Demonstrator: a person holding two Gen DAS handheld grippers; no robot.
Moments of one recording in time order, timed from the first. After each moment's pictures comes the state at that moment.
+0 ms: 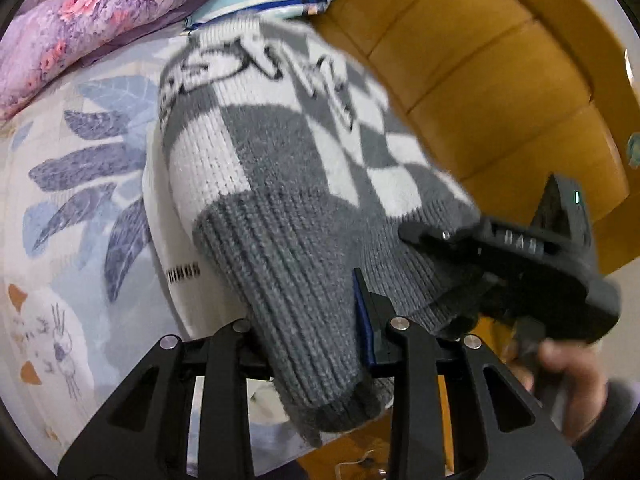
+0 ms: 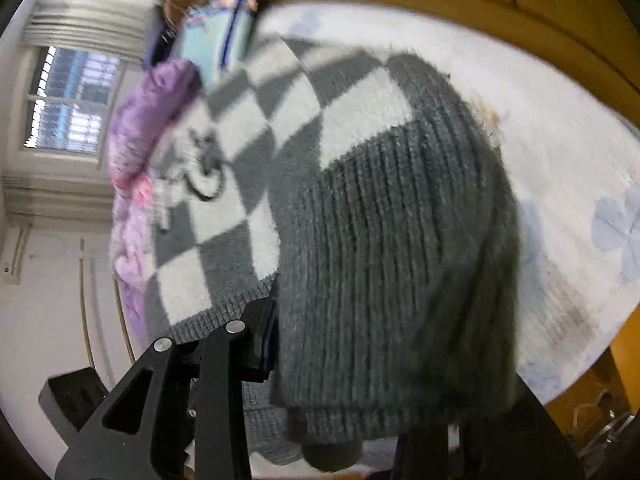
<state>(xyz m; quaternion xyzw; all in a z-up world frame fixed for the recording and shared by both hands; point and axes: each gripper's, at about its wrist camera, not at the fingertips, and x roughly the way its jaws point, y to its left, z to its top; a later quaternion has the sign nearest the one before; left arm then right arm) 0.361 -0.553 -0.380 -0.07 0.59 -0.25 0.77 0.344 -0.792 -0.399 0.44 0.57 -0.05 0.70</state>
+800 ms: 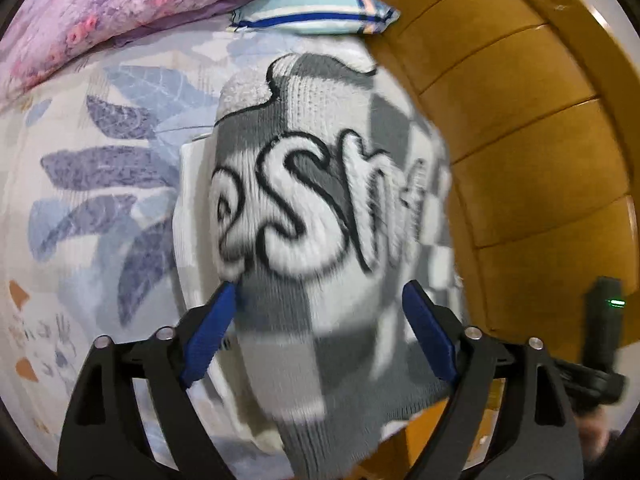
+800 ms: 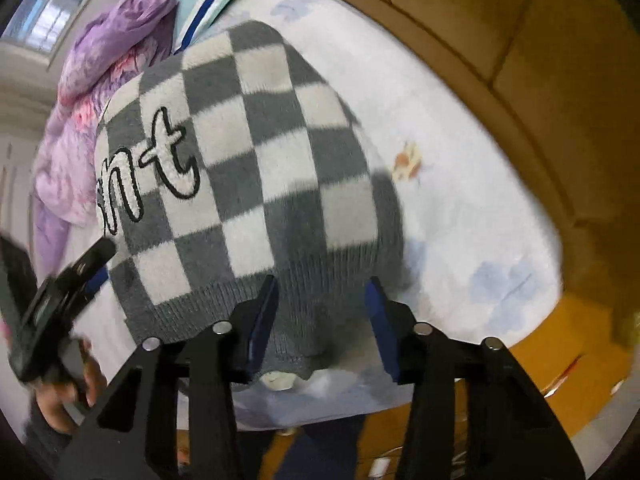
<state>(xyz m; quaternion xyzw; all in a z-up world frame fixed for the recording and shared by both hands) 0.455 -0.534 -0.388 -0.13 0.60 -0.19 0.77 0.415 -0.798 -0.331 0.22 0.67 -0.08 0.71</state>
